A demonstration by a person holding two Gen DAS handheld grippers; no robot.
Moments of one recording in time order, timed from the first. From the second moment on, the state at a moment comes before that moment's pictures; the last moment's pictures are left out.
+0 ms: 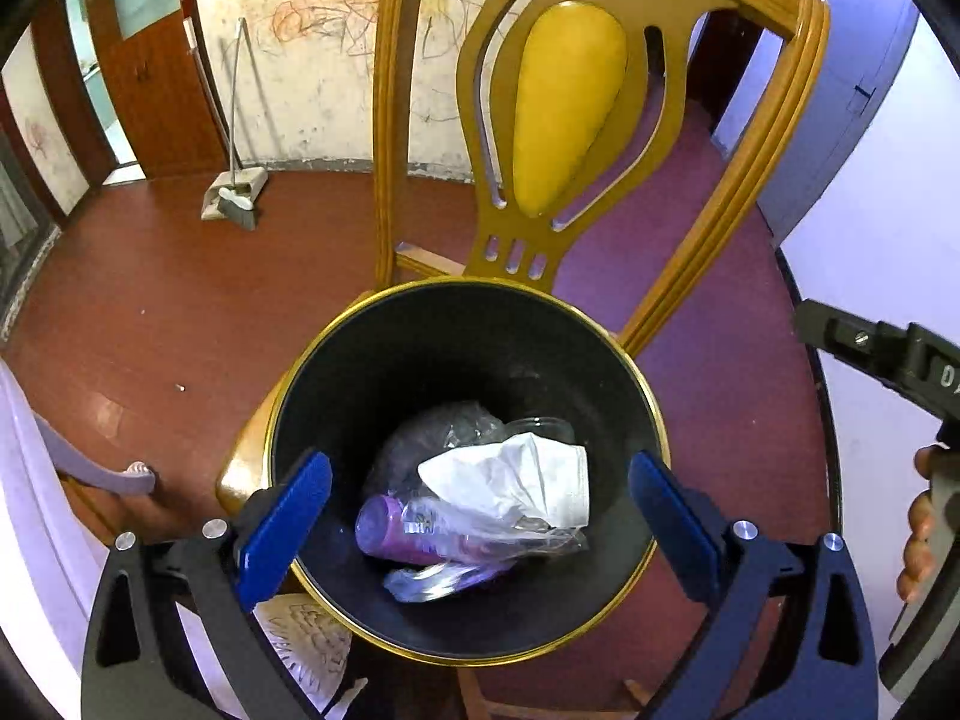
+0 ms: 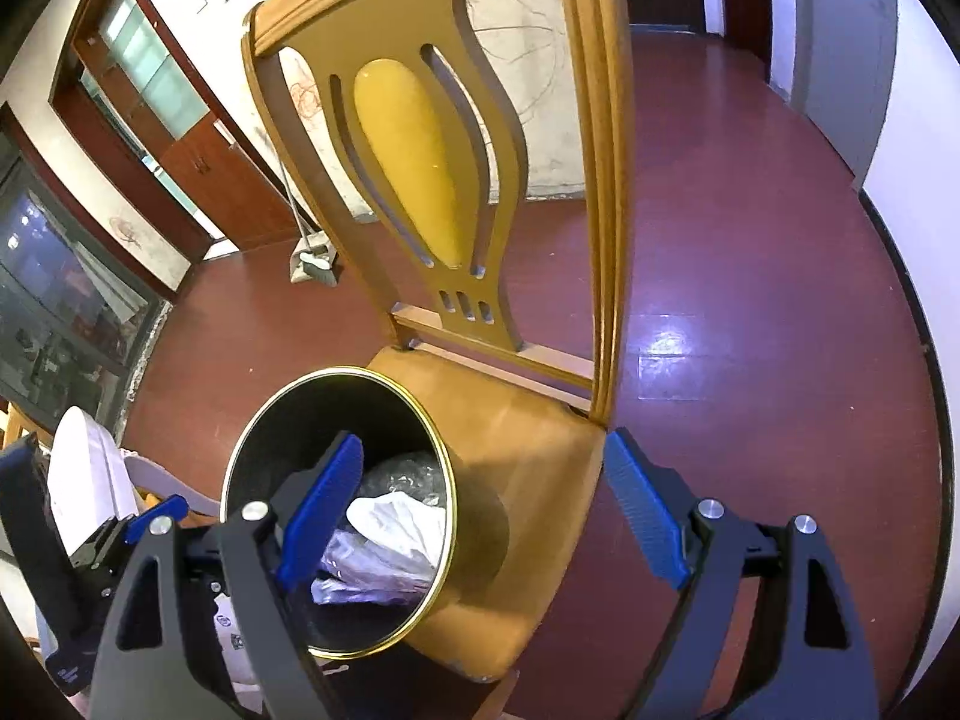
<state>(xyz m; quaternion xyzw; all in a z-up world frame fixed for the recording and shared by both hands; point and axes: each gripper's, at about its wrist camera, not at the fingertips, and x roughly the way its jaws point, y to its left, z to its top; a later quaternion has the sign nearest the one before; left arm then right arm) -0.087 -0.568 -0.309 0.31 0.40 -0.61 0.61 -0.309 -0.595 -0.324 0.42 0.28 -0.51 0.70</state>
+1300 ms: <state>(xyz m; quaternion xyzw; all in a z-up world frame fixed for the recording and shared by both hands) 0.078 -0.089 -0.070 0.10 0.16 -0.21 0.96 0.020 -0.330 -0.129 0.17 0.18 -0.12 0.96</state>
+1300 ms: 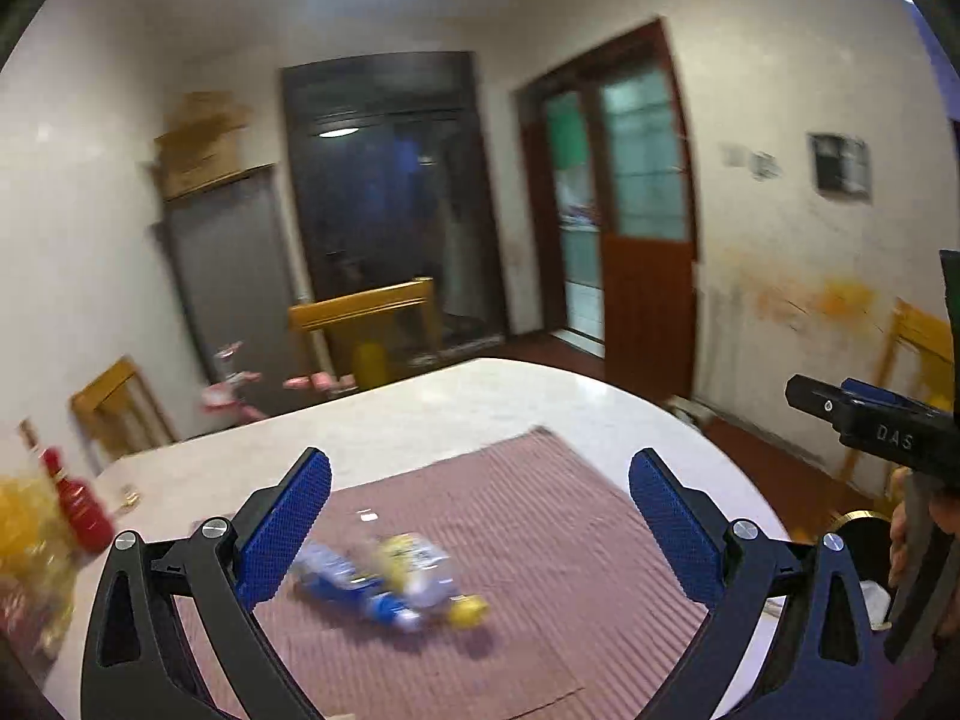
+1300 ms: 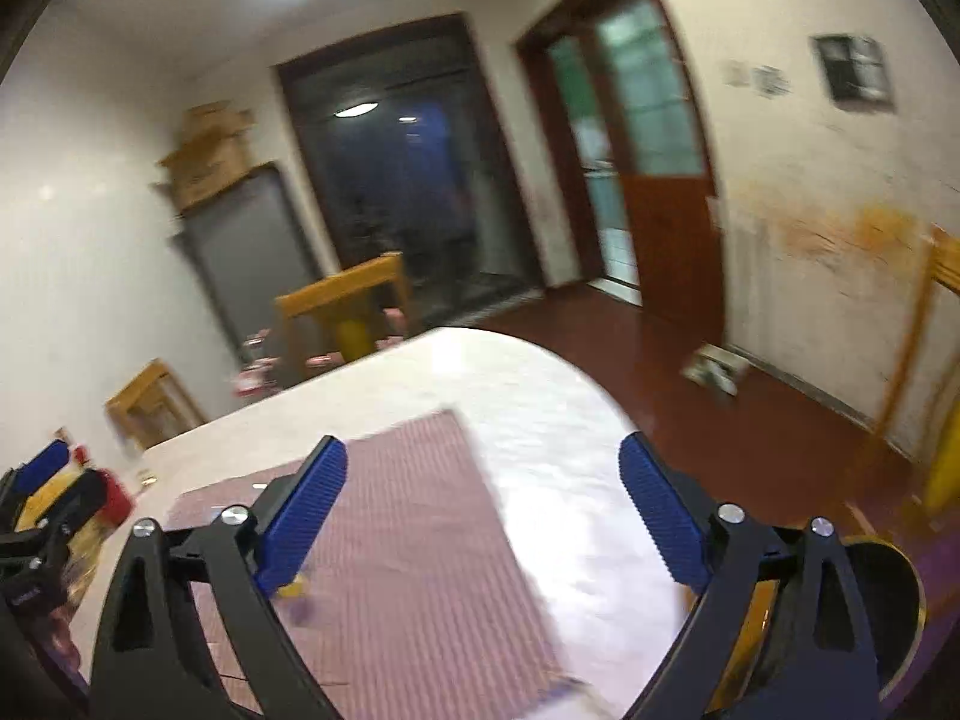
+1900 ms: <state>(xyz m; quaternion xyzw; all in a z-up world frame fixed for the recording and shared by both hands) 0.102 0.034 -0.091 0.01 0.20 -0.09 0.98 0.082 -0.192 -0.094 0.07 0.19 0.05 0.98</state>
